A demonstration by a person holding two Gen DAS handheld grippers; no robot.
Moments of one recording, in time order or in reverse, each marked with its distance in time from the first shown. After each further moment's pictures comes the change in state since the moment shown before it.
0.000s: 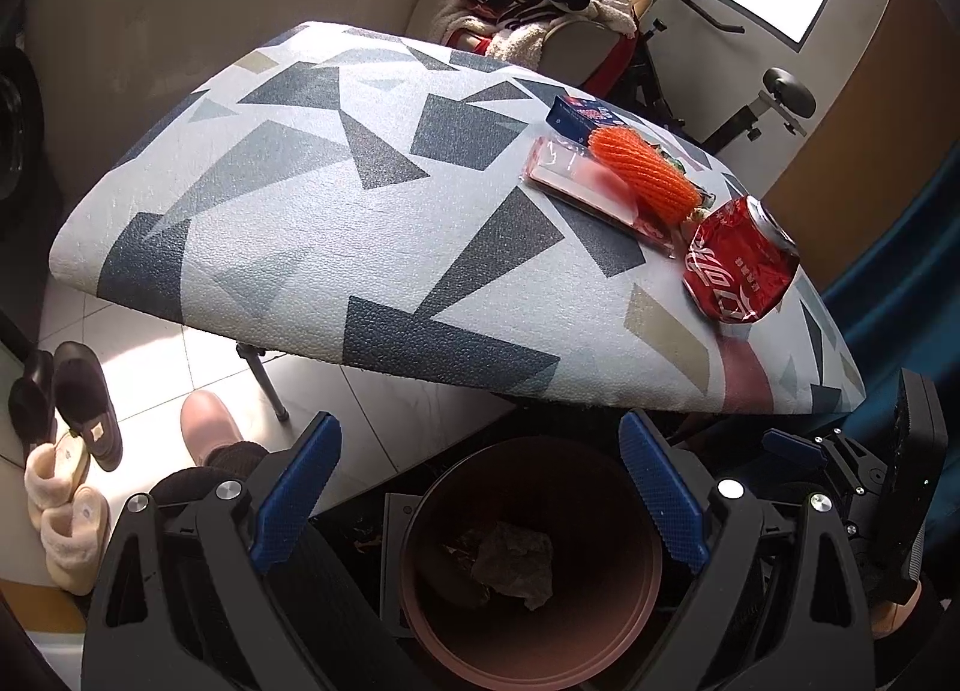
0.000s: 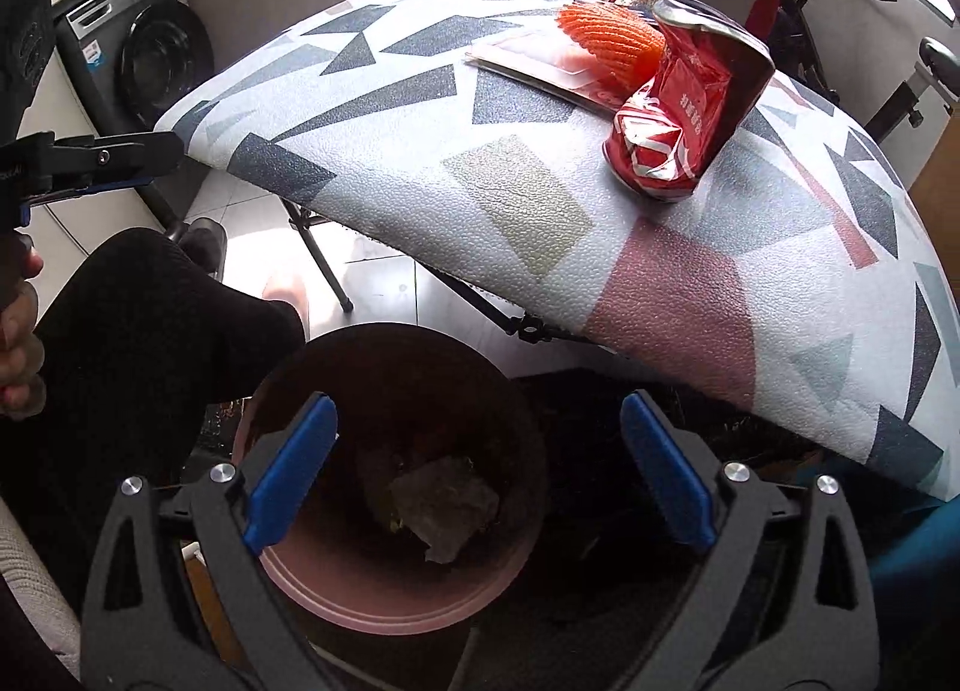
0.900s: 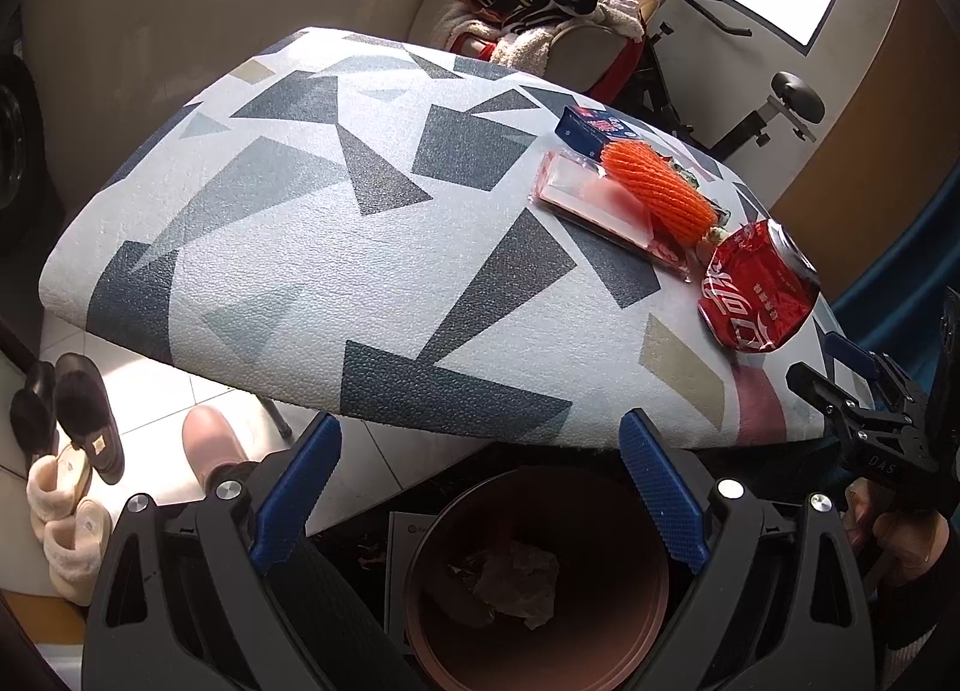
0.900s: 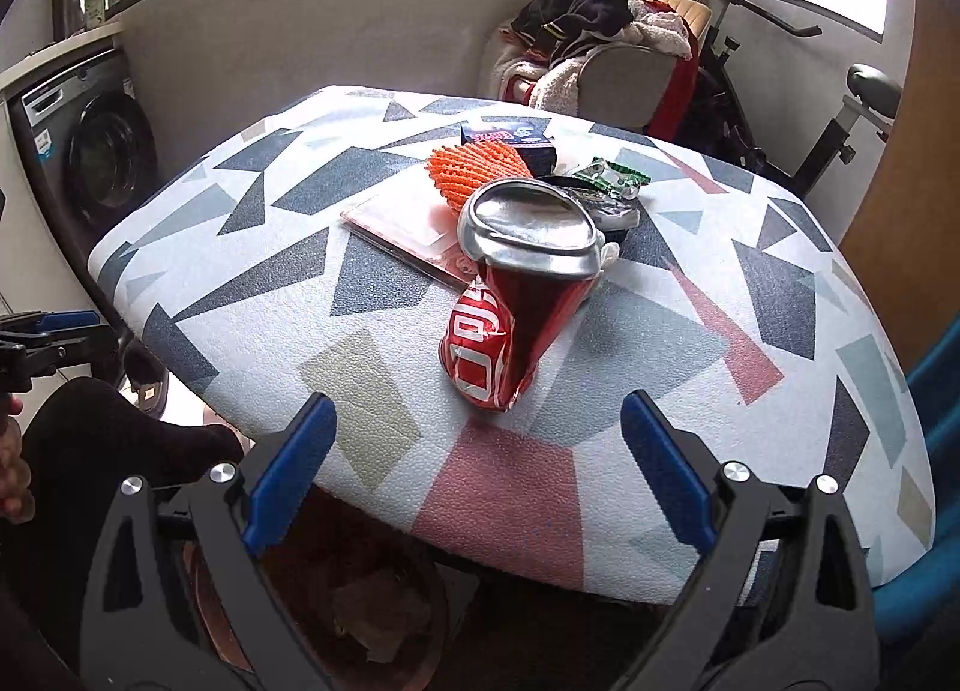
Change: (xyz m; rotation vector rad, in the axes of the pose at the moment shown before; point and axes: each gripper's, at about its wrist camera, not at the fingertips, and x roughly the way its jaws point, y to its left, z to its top) left arm 0.017 0.002 0.023 -0.005 -0.005 0.011; right arm -0.022 -0.067 0.067 0.089 -0.220 -0.115
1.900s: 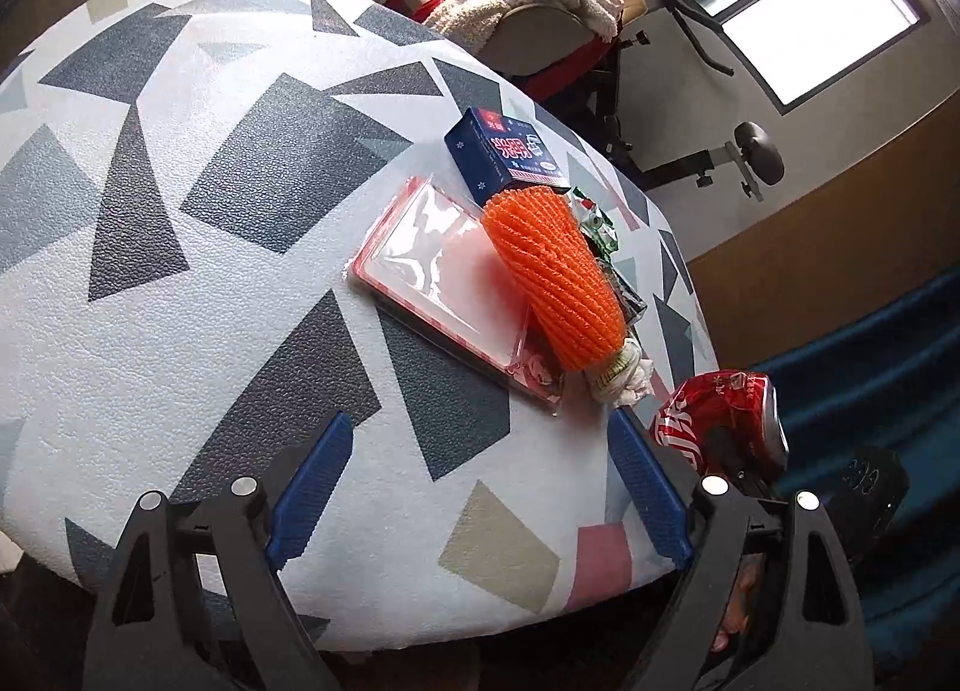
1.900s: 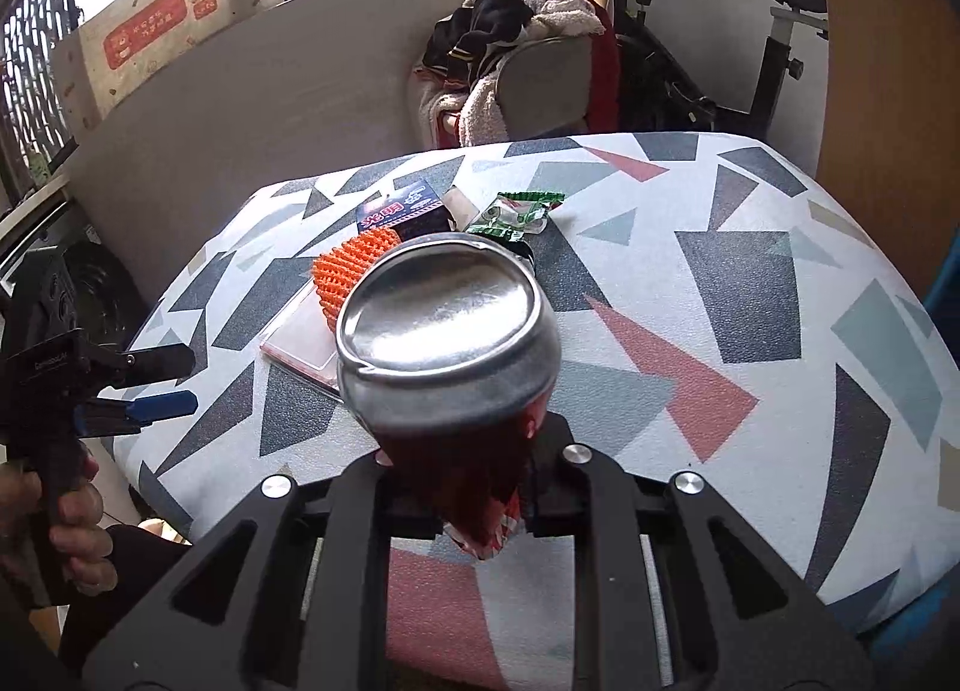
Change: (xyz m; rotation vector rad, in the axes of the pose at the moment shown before) left arm 0.099 -0.059 0.109 -0.223 0.123 -0.326; right arm 0.017 -0.090 0.028 0.291 -0.072 0.043
